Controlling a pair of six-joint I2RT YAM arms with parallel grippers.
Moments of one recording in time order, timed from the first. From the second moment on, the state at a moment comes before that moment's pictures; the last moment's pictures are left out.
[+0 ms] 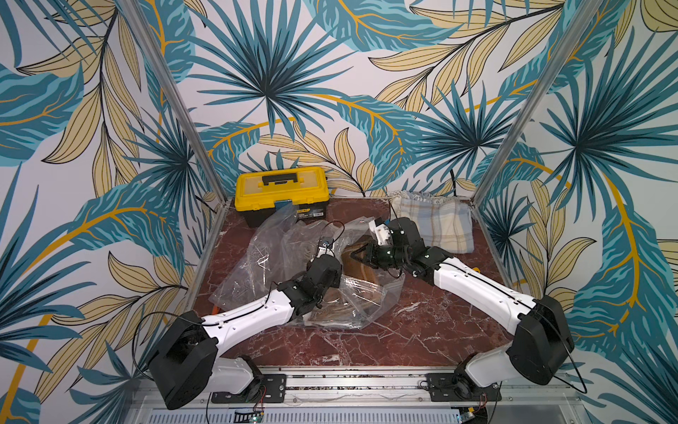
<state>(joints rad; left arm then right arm) -0.78 1.34 0.79 -0.04 -0.45 -0.36 0.59 1.47 1.16 -0.27 -0.41 0.83</state>
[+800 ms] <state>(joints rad) -0.77 1.35 0.79 -0.08 -0.43 -0.37 0.57 1.25 1.22 -0.60 -0.12 0.59</state>
